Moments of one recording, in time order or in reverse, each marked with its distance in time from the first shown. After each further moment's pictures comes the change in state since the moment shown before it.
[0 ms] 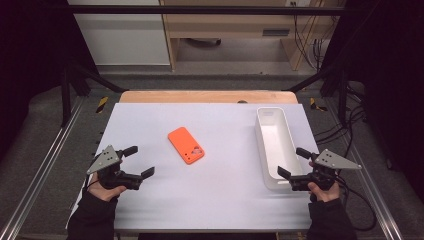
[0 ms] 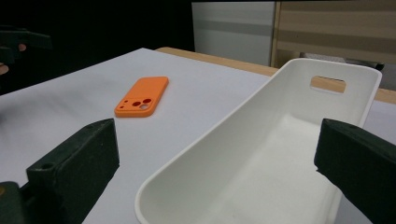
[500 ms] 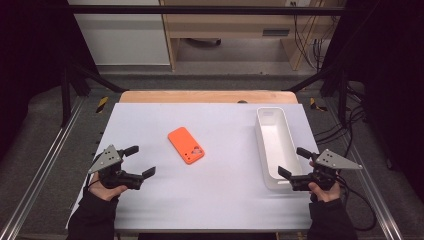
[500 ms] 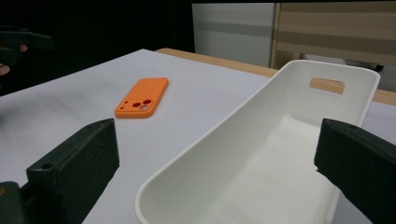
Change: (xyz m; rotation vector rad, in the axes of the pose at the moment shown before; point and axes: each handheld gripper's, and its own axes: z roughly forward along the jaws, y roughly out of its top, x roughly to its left) left arm -0.002 0.003 0.002 0.008 -0.003 0.007; right arm 0.000 0.001 -0.001 -0.003 0.000 0.003
